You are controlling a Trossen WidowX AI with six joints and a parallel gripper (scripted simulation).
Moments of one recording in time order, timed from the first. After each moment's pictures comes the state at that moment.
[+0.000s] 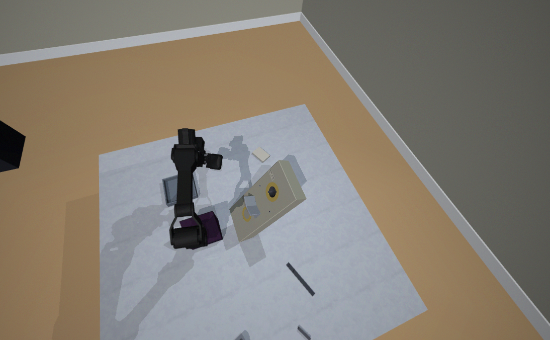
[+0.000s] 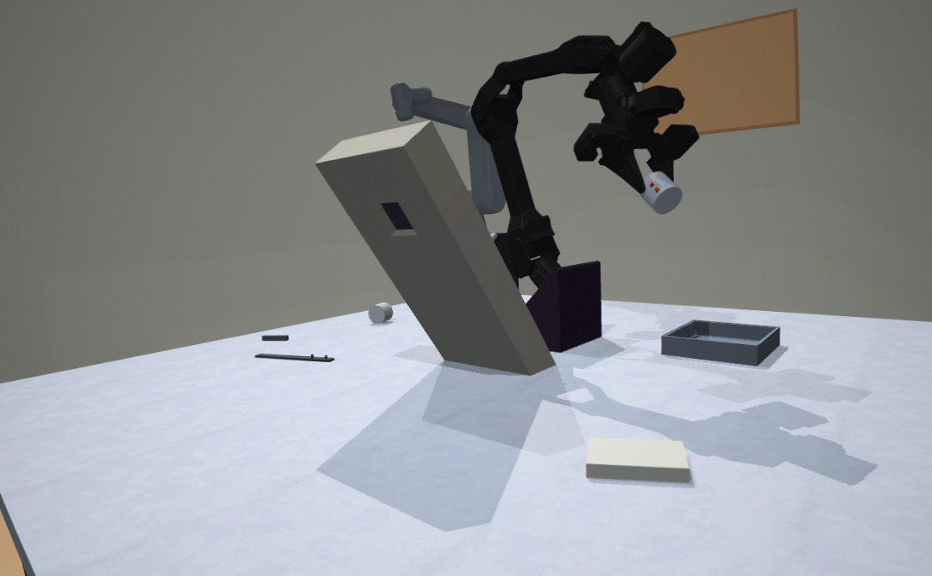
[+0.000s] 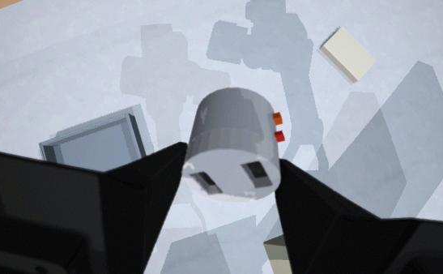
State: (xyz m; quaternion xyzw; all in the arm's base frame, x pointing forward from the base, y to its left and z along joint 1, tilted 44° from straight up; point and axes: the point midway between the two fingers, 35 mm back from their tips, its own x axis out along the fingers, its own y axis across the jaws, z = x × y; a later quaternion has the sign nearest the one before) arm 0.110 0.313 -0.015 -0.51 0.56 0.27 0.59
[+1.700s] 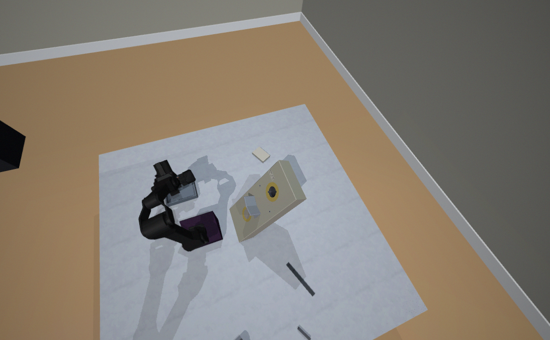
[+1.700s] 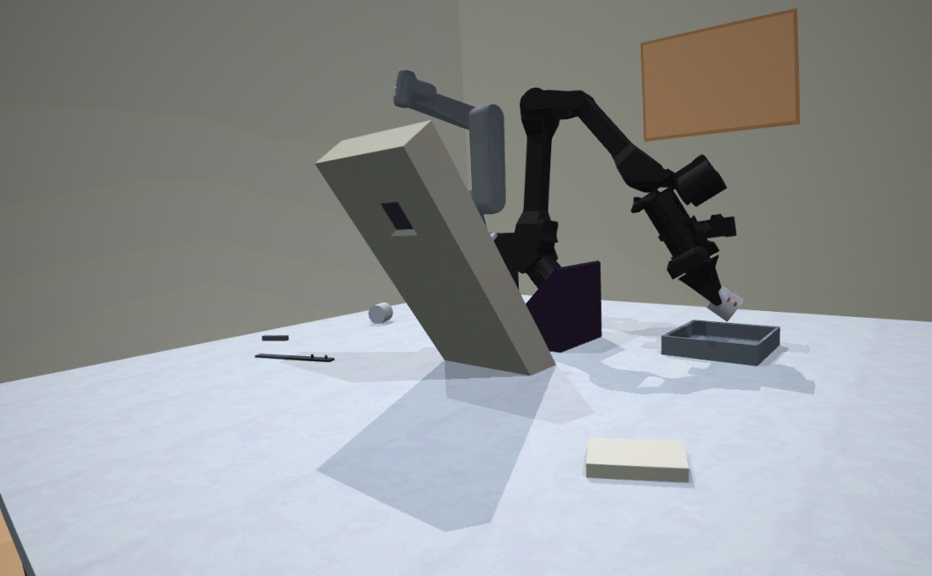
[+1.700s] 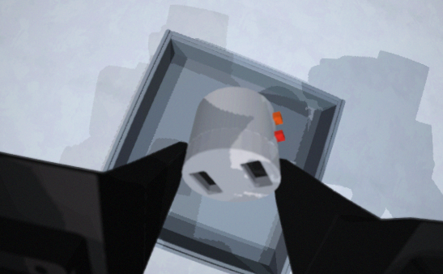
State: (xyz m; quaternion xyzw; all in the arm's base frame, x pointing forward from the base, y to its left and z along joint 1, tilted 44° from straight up) arm -0.061 0.207 -0.169 -0.56 0.53 0.52 0.36
